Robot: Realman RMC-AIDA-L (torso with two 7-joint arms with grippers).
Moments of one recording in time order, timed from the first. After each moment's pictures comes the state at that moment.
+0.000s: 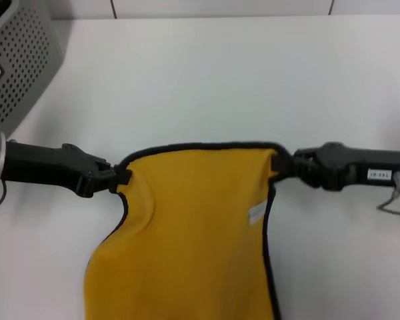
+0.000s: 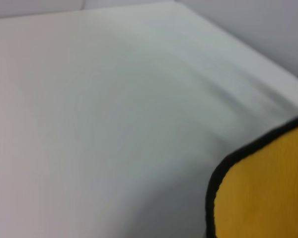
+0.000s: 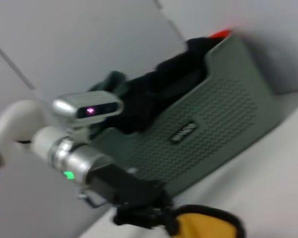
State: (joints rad) left arm -0.44 -2.06 0.87 1.03 2.18 1.66 -1.90; right arm 0.46 2.01 -1.25 -0.64 -1.45 -1.52 1.70
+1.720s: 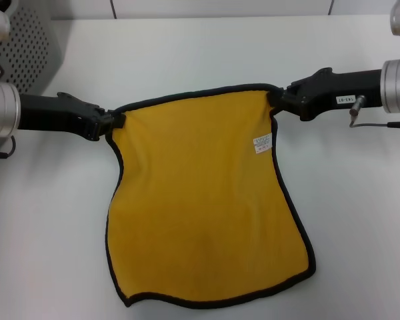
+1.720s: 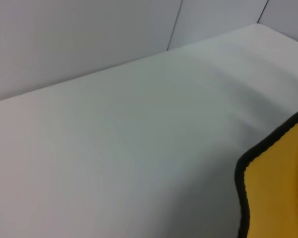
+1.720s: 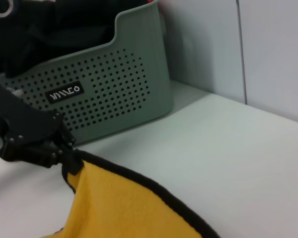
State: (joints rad) left arm -0.50 -2.09 0.87 1.06 2.24 1.42 -1.95; right arm 0.68 1.99 -1.25 -0.73 -1.74 -1.15 1.74
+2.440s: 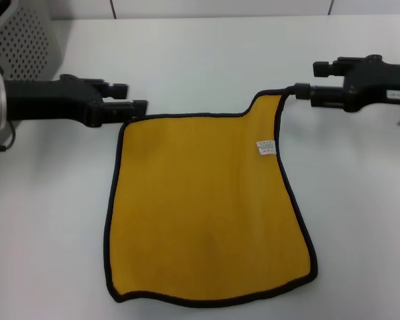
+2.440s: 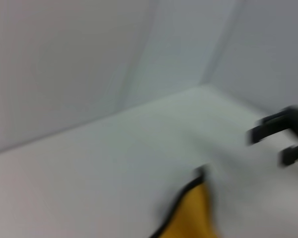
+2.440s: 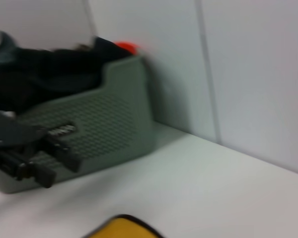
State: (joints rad) left arm -0.46 -2.06 0.87 1.07 2.00 1.52 -1.87; right arm 0.46 2.01 -1.16 -1.01 -1.71 -1.25 1.73
